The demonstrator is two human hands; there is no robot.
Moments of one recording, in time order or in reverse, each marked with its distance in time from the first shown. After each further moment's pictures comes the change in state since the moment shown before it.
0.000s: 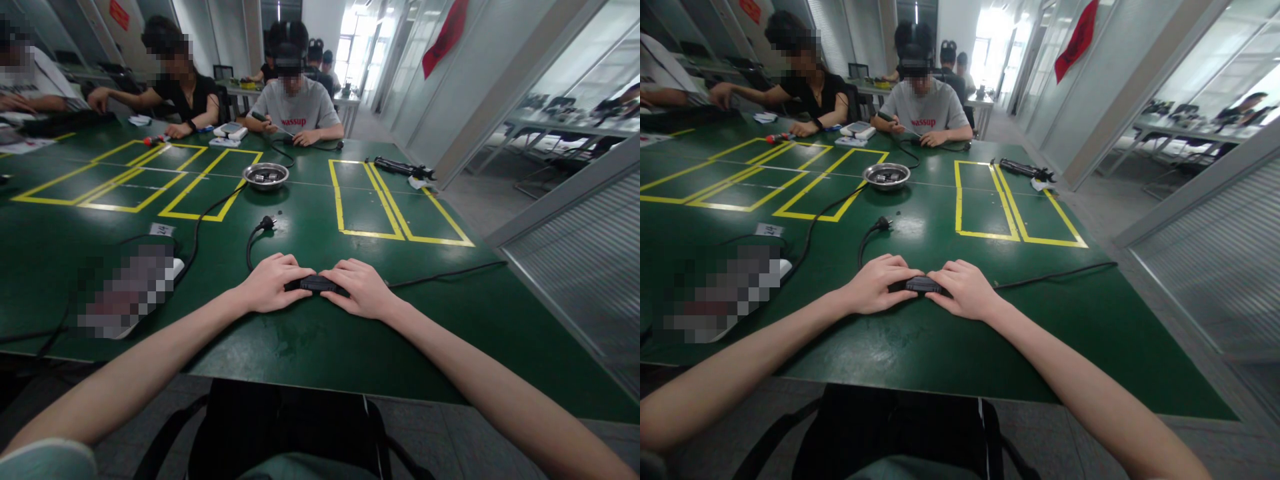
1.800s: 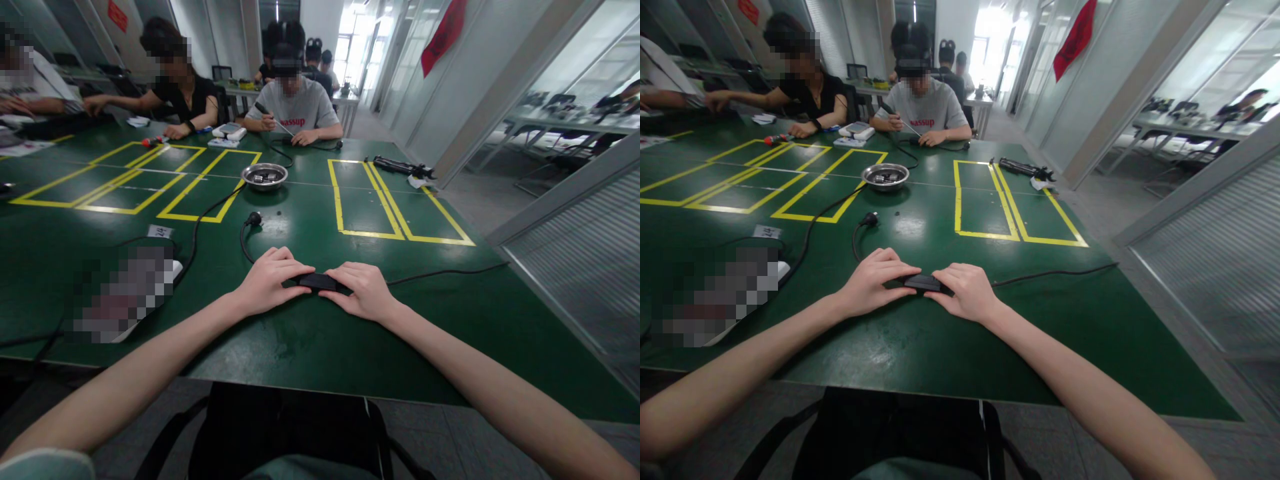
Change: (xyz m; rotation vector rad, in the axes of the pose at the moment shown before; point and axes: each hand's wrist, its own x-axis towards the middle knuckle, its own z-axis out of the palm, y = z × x) left_hand -0.002 0.003 -0.002 -0.025 0.155 -0.027; right_hand -0.004 -0.004 0.005 -0.012 0.115 0.093
